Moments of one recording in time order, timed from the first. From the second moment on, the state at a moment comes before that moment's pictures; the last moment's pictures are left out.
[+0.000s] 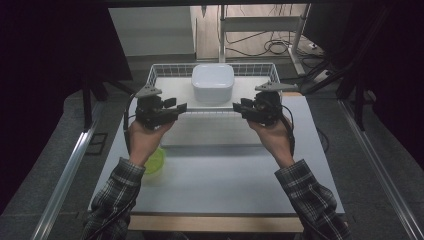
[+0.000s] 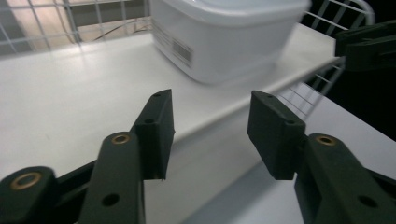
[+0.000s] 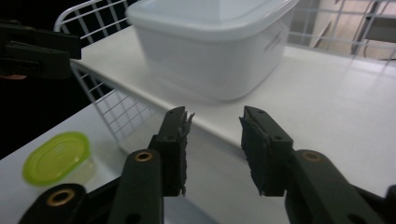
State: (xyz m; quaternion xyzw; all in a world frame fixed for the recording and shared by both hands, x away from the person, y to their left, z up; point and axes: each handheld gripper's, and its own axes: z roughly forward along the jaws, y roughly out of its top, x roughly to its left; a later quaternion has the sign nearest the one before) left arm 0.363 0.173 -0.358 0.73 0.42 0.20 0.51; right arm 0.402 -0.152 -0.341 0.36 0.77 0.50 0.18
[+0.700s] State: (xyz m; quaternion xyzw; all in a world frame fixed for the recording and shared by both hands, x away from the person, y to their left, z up) left arm 0.285 0.177 -0.437 0.76 0.38 0.15 0.50; right arm 0.340 -0.184 -0.422 0.34 0.80 0.48 0.13
